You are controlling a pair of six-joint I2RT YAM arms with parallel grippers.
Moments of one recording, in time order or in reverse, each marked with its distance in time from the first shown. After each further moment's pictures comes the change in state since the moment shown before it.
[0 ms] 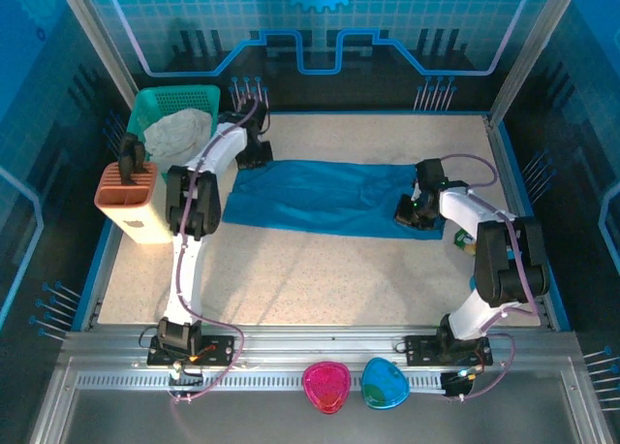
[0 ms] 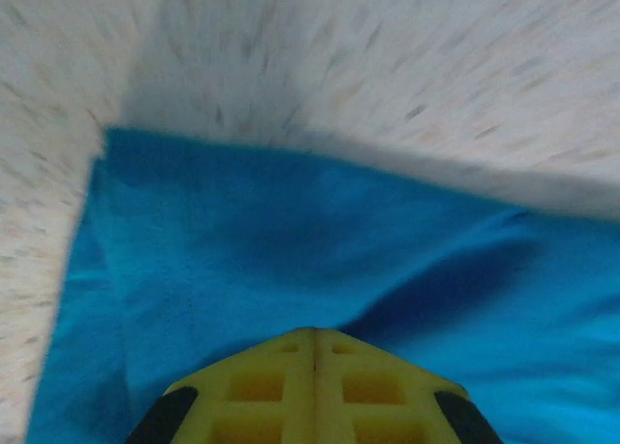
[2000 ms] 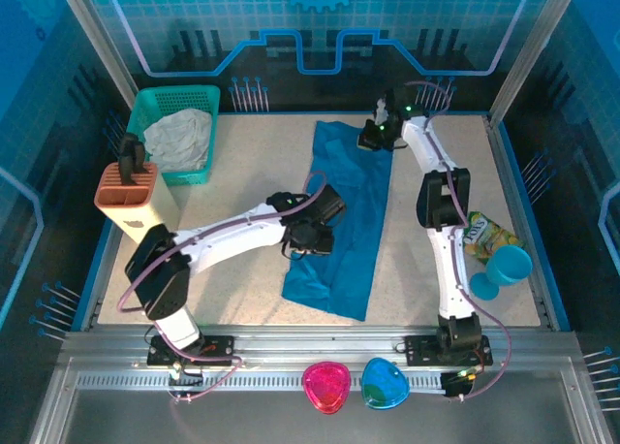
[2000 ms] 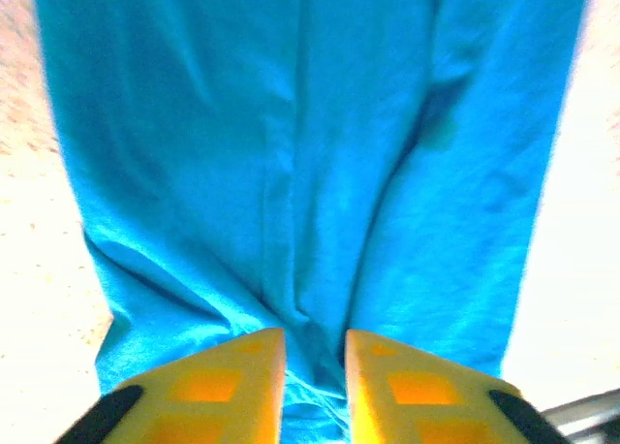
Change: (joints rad) left arm -0.692 -0.754 -0.778 0.129 0.002 -0.343; right arm 0.037 0.924 1.506 -0.389 -0.273 -0.102
